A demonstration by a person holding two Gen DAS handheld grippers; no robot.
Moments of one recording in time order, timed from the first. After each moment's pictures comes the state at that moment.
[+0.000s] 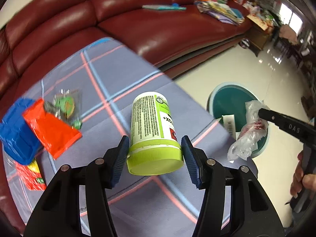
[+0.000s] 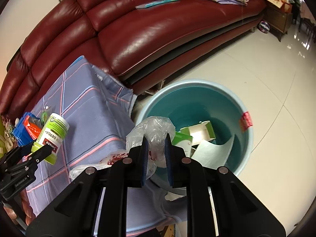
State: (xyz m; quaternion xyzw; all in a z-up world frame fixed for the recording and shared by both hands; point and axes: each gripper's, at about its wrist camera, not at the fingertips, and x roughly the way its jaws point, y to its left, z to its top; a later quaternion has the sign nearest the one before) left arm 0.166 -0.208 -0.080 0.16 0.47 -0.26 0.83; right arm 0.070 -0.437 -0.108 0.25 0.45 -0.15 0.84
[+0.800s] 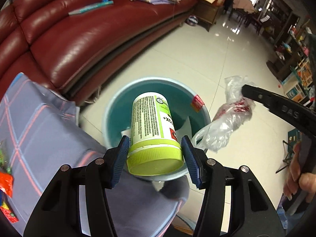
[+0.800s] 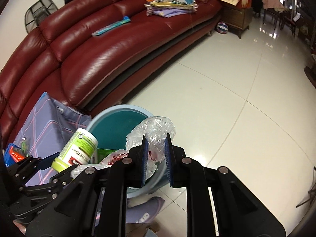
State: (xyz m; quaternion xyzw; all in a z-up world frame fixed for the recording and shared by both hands) left arm 0.096 -0.392 -0.105 0.21 0.49 -0.42 0.74; right arm -0.021 -0.546 -0.085 0.26 0.41 -0.27 0.83
